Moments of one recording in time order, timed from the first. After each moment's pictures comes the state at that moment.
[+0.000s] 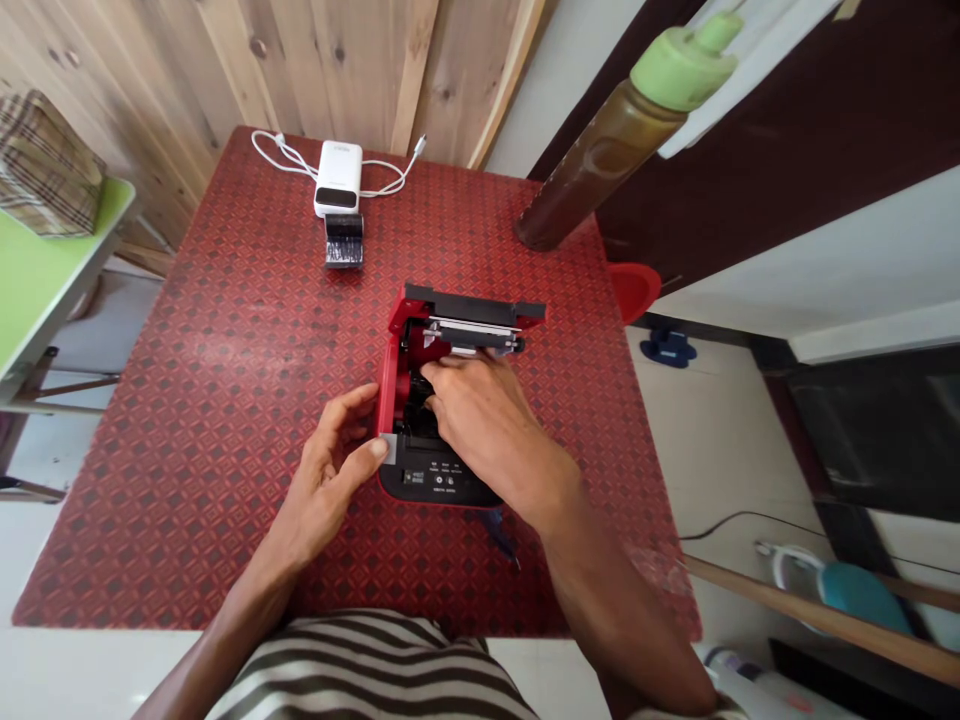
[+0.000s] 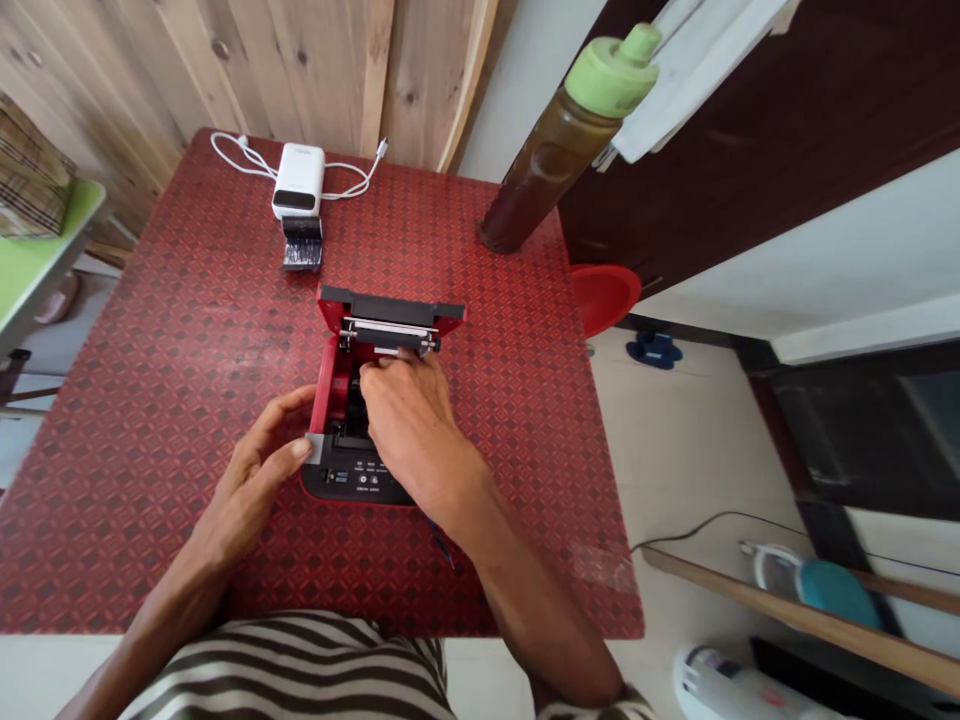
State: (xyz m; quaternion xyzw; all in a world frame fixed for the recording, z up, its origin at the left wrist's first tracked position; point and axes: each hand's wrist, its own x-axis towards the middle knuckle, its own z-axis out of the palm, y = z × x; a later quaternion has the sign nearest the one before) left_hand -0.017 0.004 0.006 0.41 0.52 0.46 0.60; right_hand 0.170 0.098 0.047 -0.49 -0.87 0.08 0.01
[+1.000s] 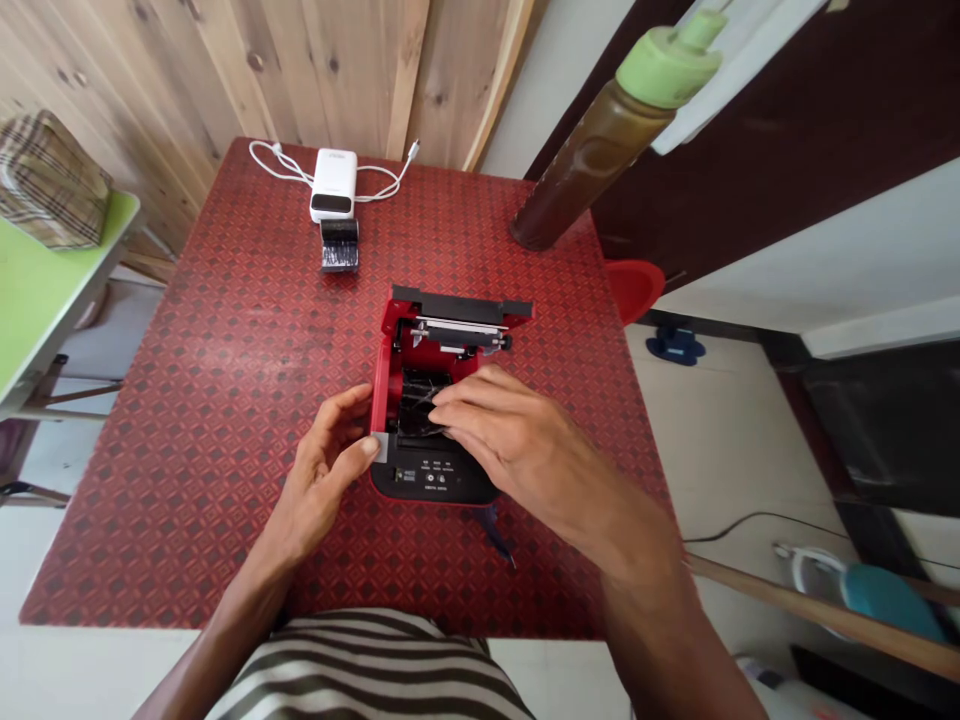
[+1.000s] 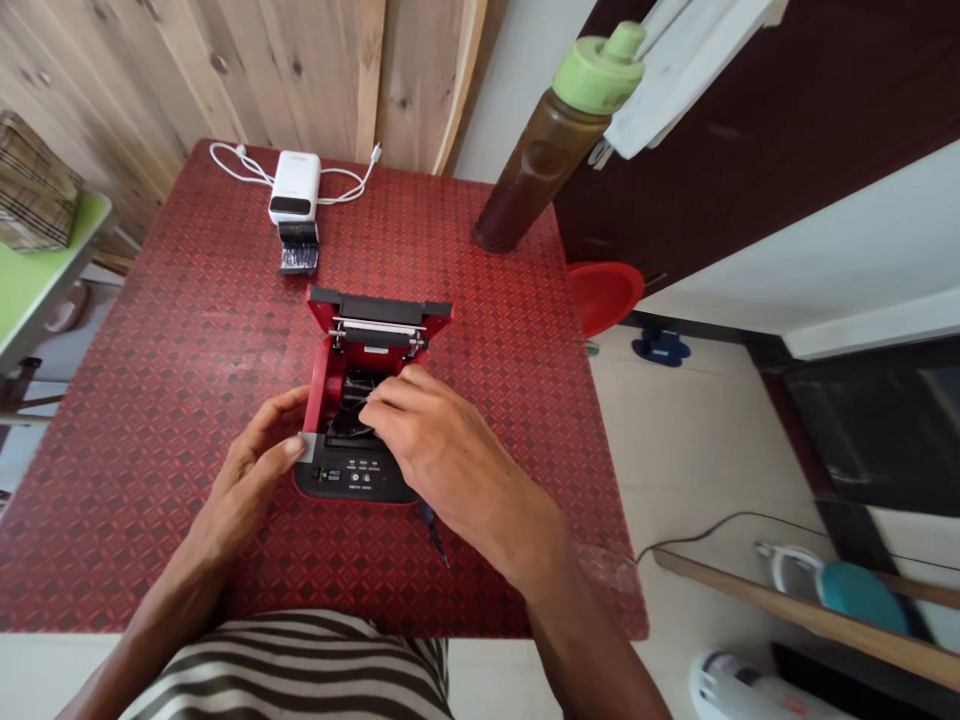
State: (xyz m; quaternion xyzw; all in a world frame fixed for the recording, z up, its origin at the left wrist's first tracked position) left_hand -0.018 0.005 0.003 0.41 0.51 0.47 0.59; right_hand 0.216 0.073 0.076 -0.33 -0.91 0.17 0.17
